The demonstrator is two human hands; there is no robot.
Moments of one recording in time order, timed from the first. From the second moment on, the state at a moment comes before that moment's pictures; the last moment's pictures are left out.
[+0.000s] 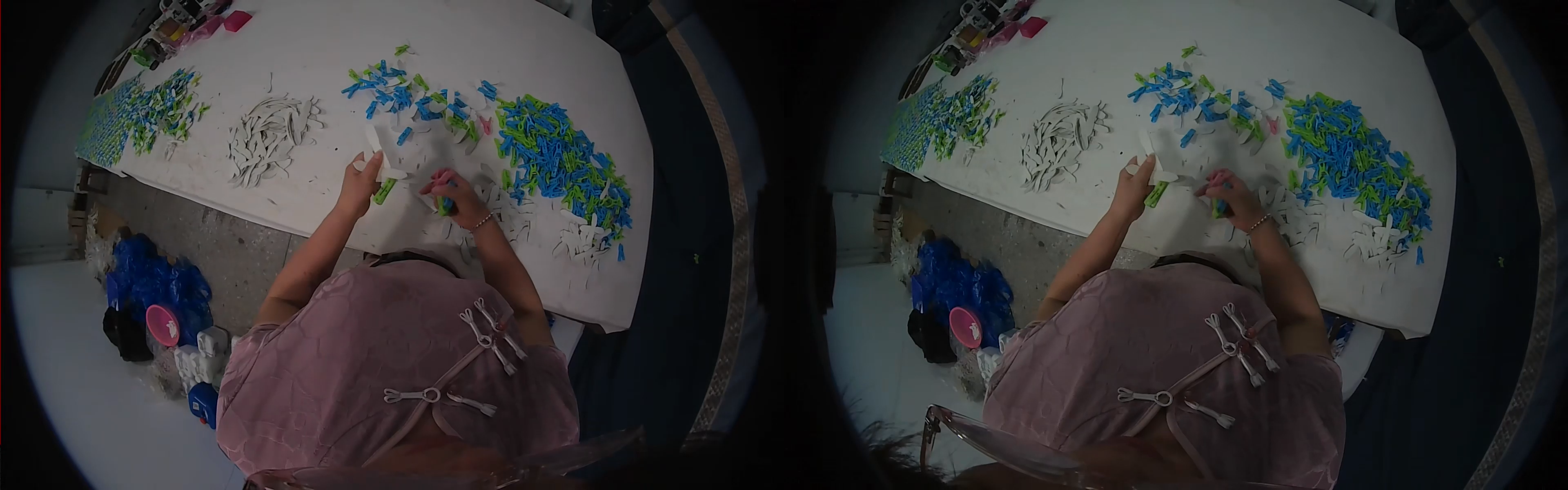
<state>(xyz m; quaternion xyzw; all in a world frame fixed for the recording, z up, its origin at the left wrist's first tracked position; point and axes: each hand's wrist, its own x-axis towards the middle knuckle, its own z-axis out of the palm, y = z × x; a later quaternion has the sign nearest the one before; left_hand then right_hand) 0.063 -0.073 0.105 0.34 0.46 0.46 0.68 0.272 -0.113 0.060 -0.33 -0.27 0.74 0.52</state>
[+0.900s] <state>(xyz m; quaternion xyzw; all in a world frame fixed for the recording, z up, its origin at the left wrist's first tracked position) 0.059 -0.094 0.121 0.61 0.40 0.36 0.58 0.303 -0.091 0.137 -0.53 -0.47 0.56 0.43</state>
